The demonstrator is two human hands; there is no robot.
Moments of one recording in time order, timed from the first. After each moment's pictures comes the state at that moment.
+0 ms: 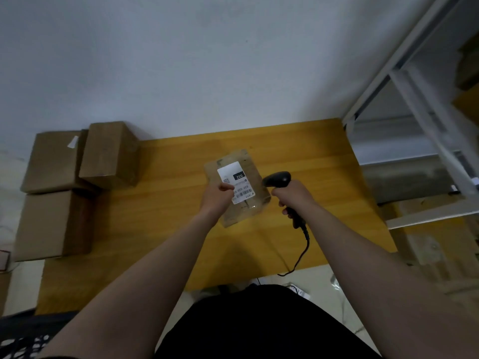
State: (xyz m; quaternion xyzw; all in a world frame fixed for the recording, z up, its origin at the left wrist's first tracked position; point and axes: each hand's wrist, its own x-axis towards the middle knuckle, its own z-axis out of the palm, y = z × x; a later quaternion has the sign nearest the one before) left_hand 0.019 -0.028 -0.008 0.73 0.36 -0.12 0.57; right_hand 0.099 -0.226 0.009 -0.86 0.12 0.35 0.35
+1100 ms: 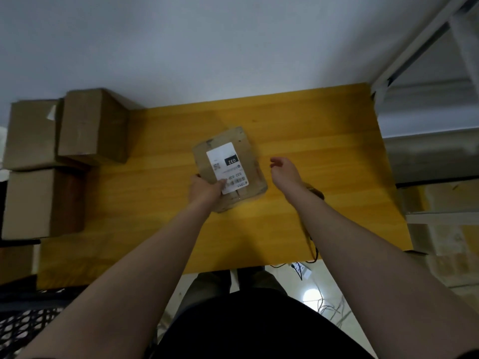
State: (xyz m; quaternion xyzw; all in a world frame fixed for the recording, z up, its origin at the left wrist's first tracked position) left_hand 0.045 -0.040 -0.059 0.66 0.55 -0.13 0.50; right_hand 0.153 -0.215 -0.074 -0.85 0.11 0.33 0.40
